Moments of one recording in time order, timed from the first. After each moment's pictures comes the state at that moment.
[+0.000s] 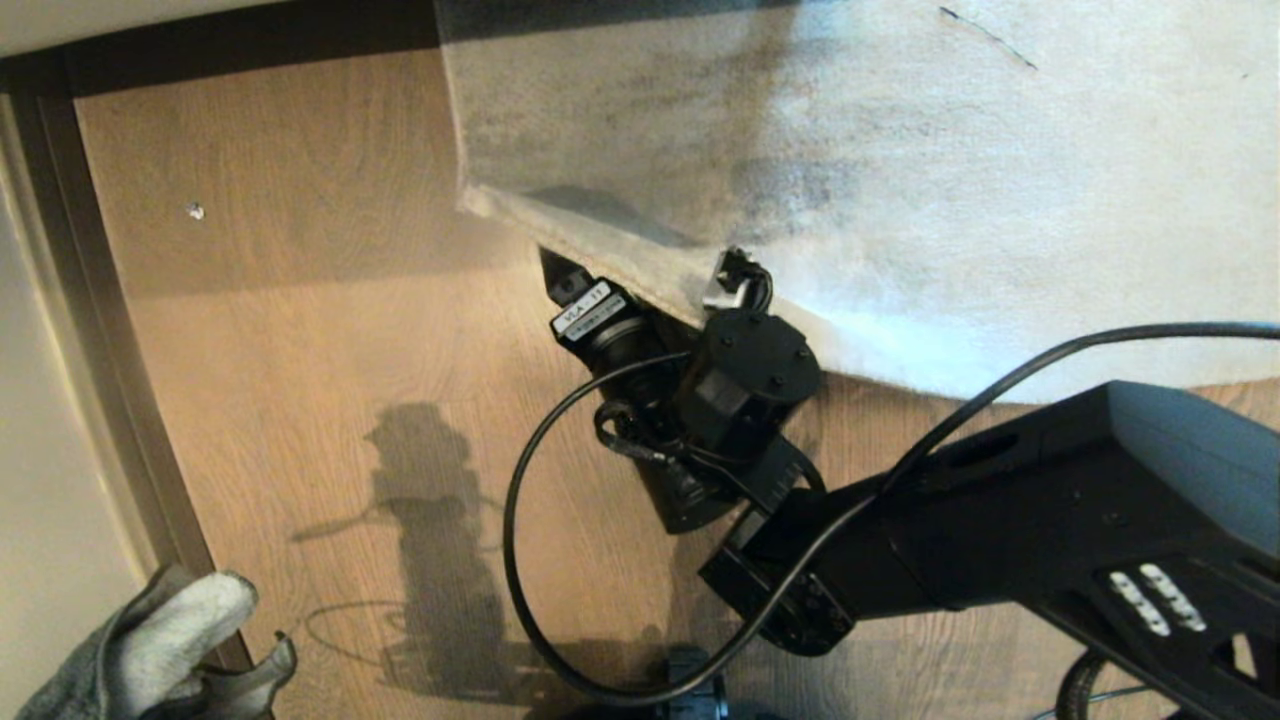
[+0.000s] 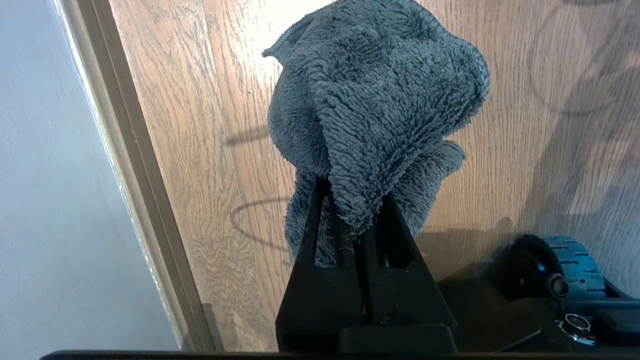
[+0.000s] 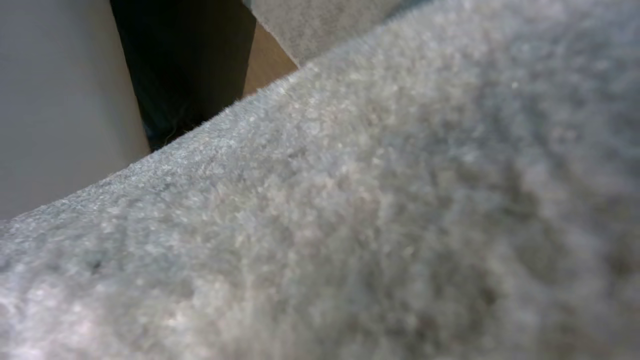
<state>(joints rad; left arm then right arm) 0.00 0.00 0.00 0.00 0.00 -0.01 0.96 2.23 -1.37 -1.32 -0.42 0.77</state>
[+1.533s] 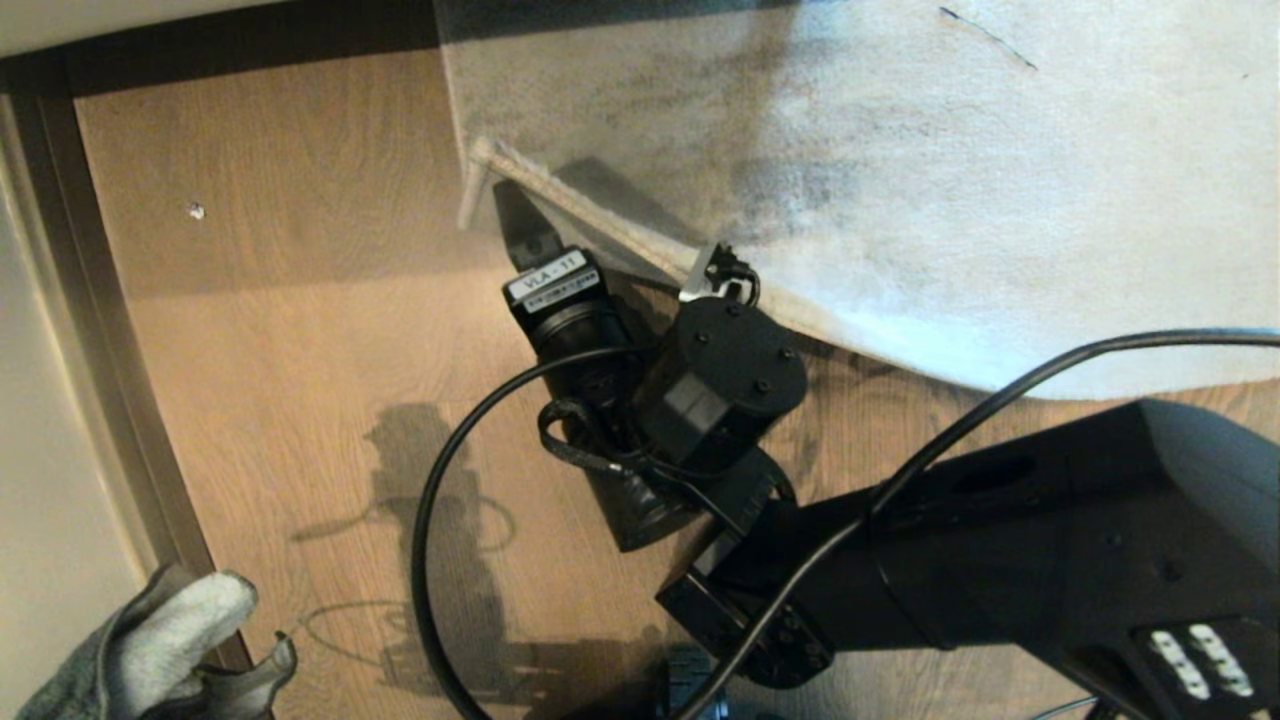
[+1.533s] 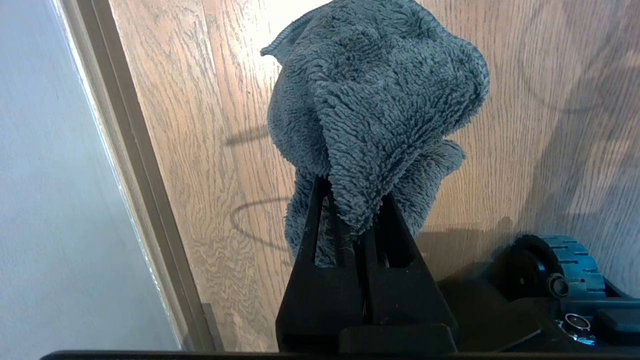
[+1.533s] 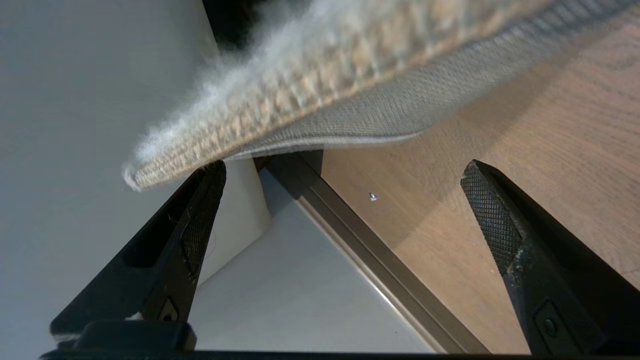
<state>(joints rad) 0.00 0.00 0.00 0.00 0.00 -0.01 1.05 2.23 -1.45 -1.33 -0.43 0.97</state>
